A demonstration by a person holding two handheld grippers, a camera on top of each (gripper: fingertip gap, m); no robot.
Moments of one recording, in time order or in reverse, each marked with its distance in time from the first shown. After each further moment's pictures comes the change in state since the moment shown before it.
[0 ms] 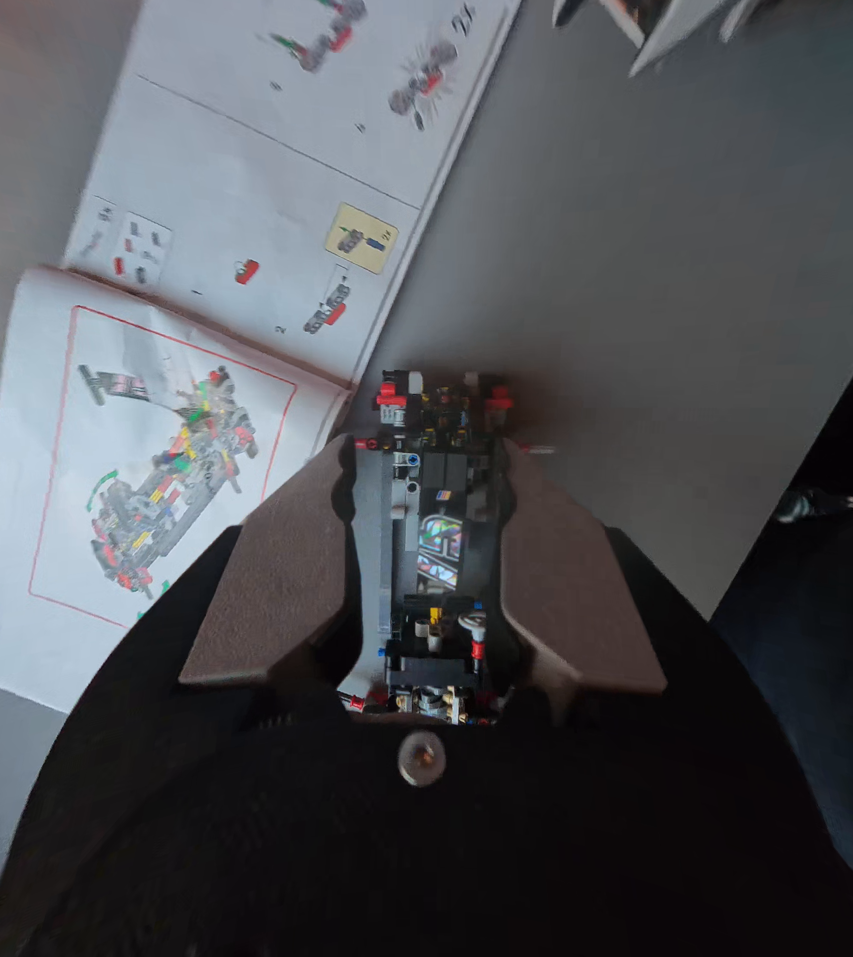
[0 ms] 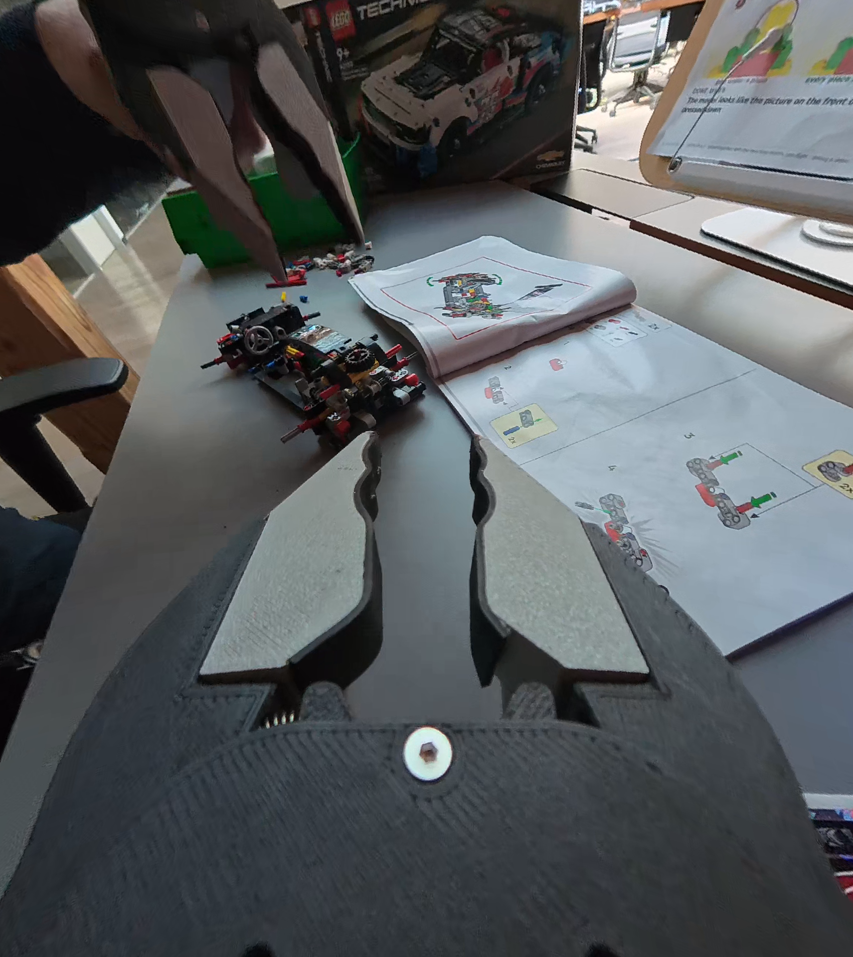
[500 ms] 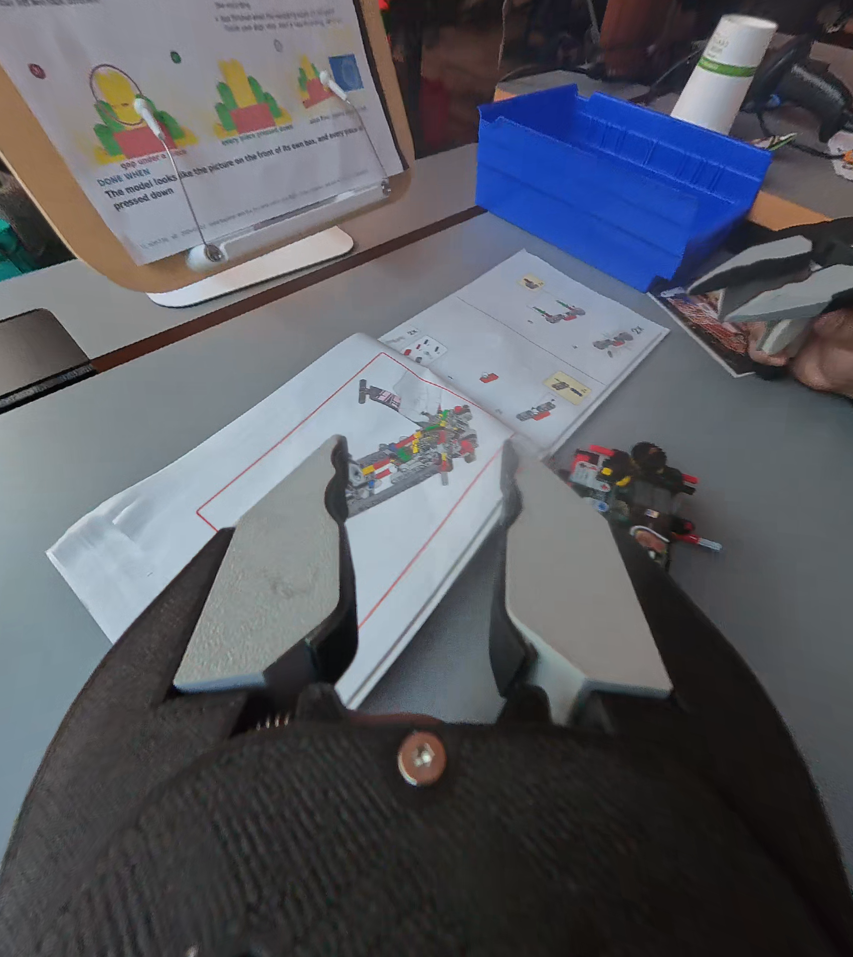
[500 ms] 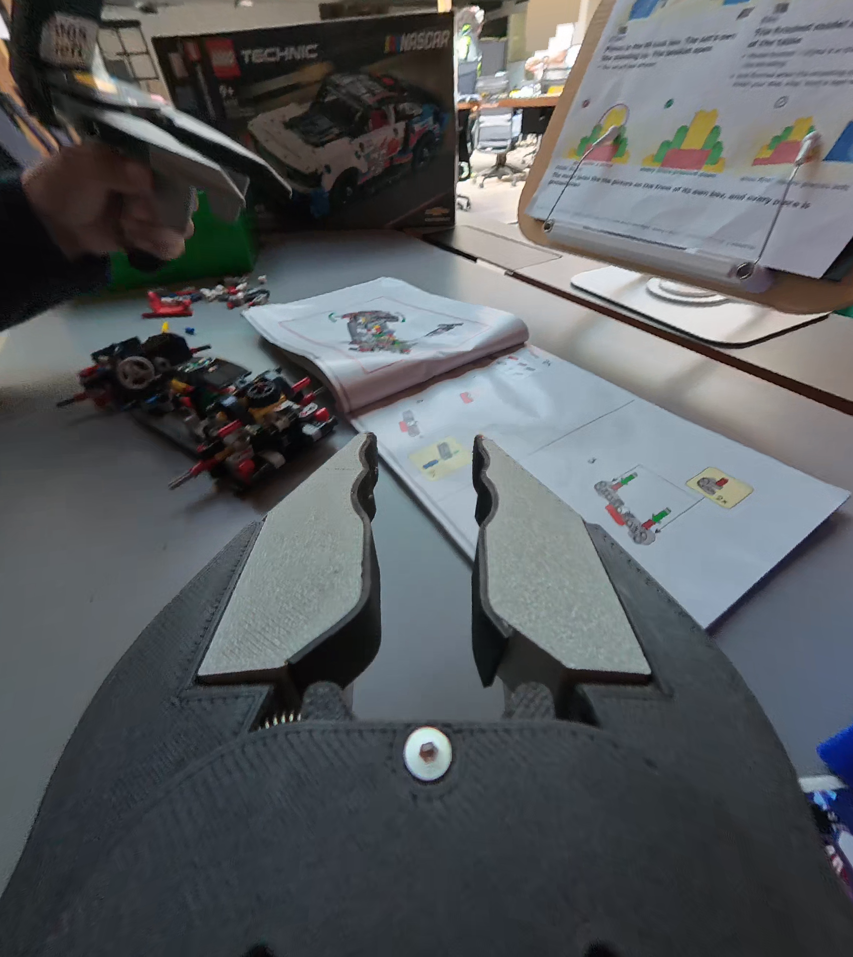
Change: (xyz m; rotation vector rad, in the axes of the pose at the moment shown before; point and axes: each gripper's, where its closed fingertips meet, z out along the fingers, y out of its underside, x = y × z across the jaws) left arm -0.117 0.059 -0.062 0.680 -0.179 -0.282; right arm 0.028 -0.005 0.013 0.080 0.224 -0.082
